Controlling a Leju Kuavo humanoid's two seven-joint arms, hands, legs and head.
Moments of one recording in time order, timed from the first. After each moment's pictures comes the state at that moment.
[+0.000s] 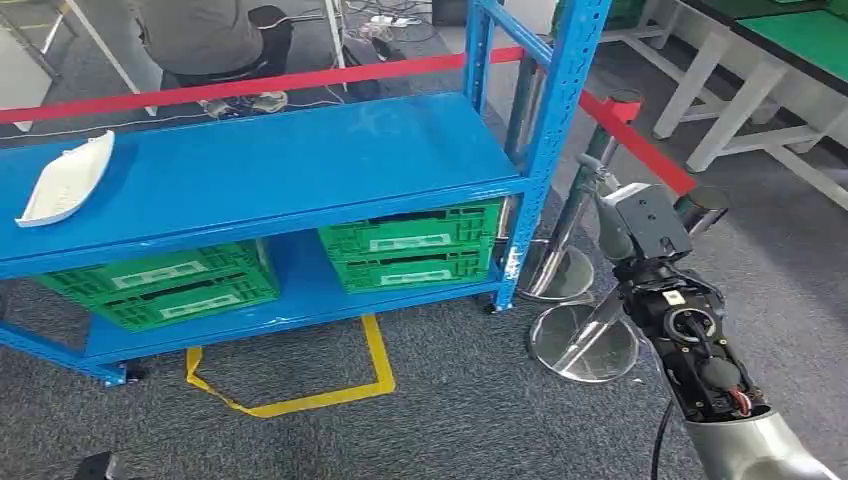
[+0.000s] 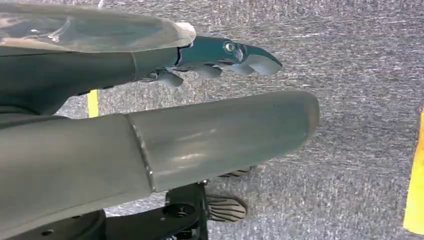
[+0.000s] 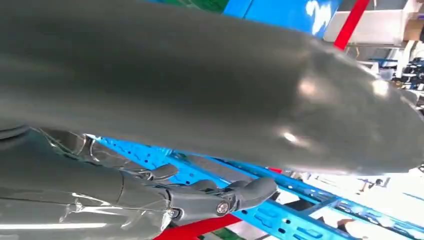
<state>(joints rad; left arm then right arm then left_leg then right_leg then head) -0.29 0.11 0.62 -0.22 -0.52 -0.03 -0.09 -0.17 -0.21 0.06 -1.82 0.14 -0.02 0.03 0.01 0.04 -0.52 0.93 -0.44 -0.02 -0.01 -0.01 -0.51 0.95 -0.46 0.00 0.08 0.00</state>
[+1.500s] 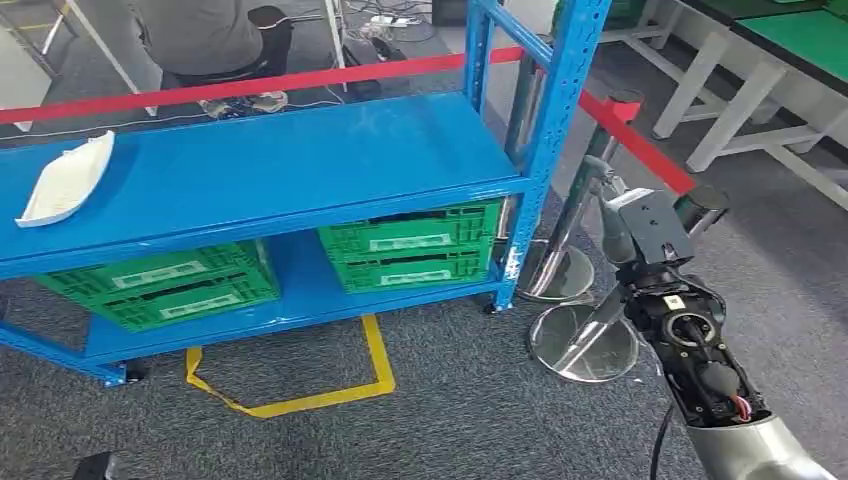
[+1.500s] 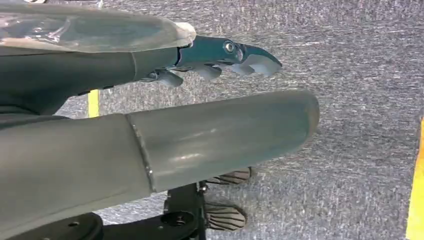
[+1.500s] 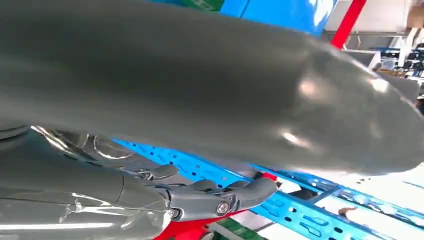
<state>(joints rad) -0.29 0.11 0.62 -0.22 -0.54 0.01 -0.09 -0.15 -0.21 0.06 -1.82 0.16 -0.06 0.01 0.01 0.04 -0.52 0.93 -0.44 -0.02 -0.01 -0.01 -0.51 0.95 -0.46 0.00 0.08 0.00</state>
